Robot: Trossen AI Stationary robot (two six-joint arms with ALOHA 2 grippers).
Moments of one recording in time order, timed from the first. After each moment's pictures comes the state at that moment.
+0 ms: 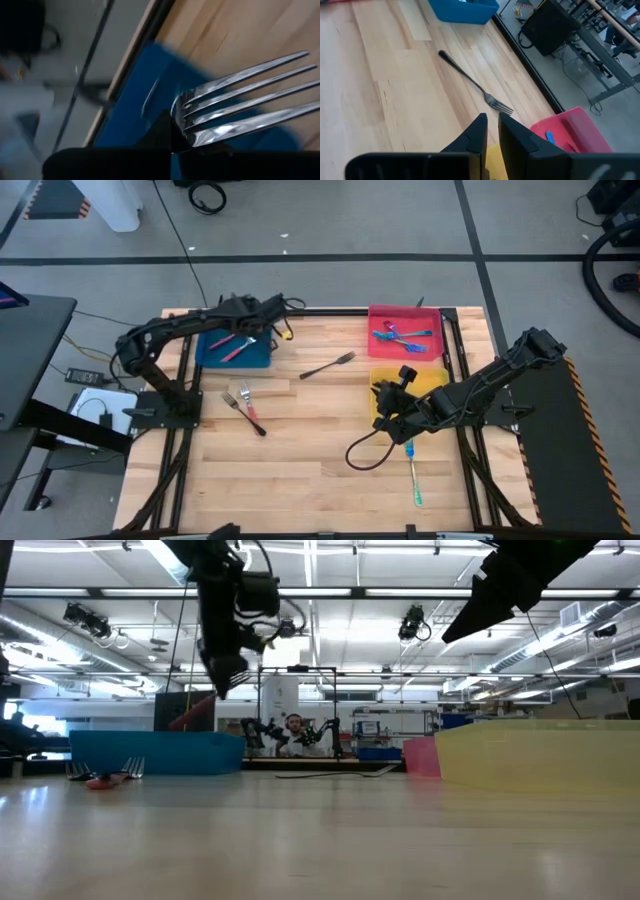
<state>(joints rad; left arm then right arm) 0.52 1.62 1.28 -0.93 -0.52 0.06 0.45 1.34 0.89 -0.64 0.97 0.49</state>
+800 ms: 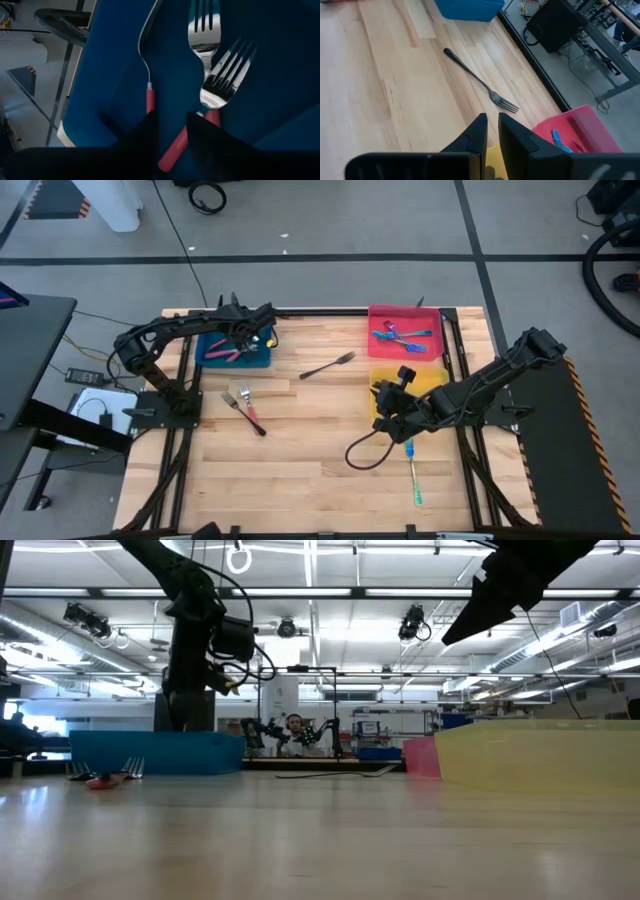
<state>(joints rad) 0.62 1.62 1.05 -0.92 -0.52 0.05 0.45 1.34 0.89 -0.64 0.94 0.49</state>
